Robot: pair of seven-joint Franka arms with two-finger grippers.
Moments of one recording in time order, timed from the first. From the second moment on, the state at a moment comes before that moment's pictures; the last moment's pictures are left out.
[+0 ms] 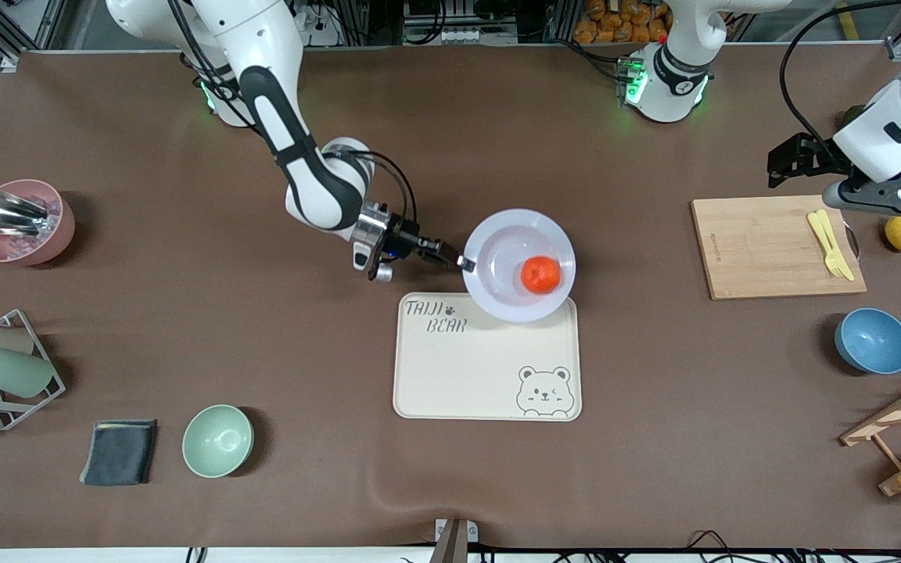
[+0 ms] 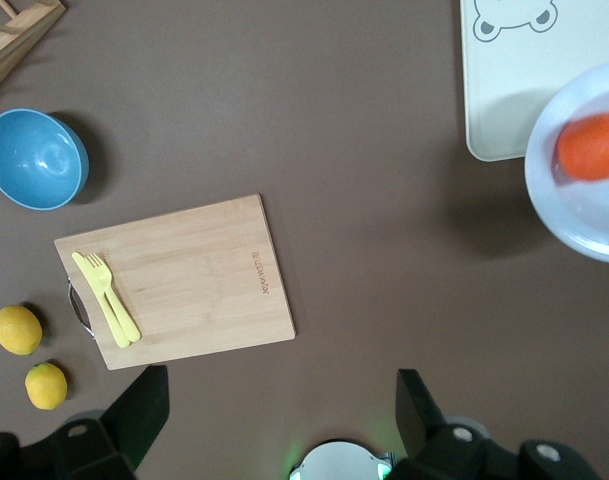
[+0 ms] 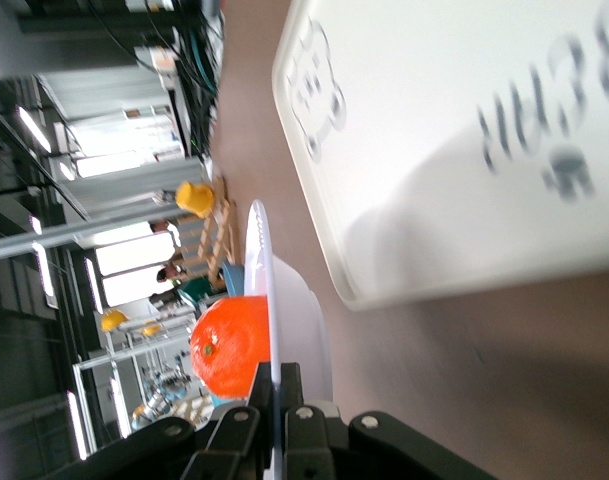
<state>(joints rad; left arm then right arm) -0.12 -0.03 0.00 -1.62 0.04 1.47 0.06 0.74 0.56 -0.05 -1.94 2.31 2.40 -0.87</state>
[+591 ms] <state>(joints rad) -0.12 -0.04 0.01 -1.61 0.02 1.50 0.00 0.65 0.79 -0.05 -1.69 2.31 2.40 -0.89</state>
